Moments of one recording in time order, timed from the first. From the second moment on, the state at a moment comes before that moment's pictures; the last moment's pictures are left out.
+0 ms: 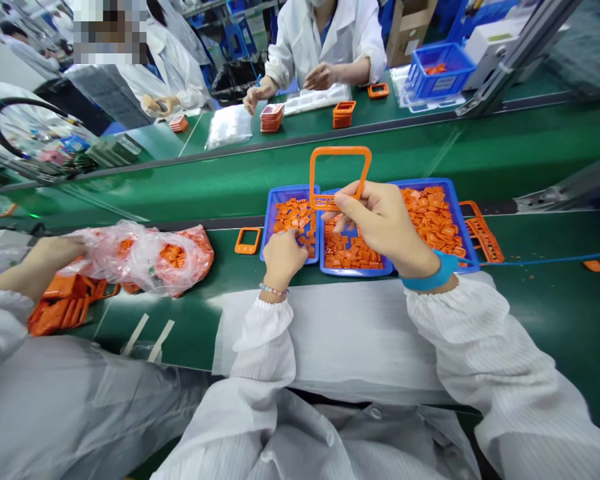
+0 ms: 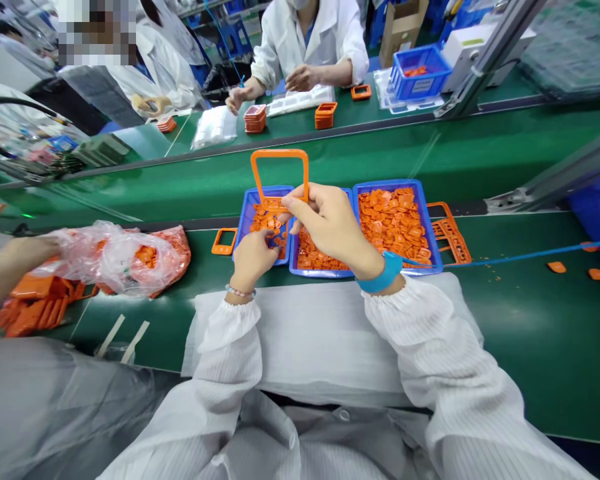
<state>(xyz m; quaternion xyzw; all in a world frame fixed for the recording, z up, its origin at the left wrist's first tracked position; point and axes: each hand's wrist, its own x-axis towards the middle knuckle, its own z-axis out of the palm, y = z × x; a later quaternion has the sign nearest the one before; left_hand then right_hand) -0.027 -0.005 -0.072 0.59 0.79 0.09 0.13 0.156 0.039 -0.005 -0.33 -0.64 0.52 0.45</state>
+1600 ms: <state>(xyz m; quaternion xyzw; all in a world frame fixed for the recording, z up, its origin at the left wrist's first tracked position) -0.018 -0.021 -0.066 0.61 0.56 0.56 0.08 0.149 0.041 -0.020 -0.37 -0.77 0.40 0.33</state>
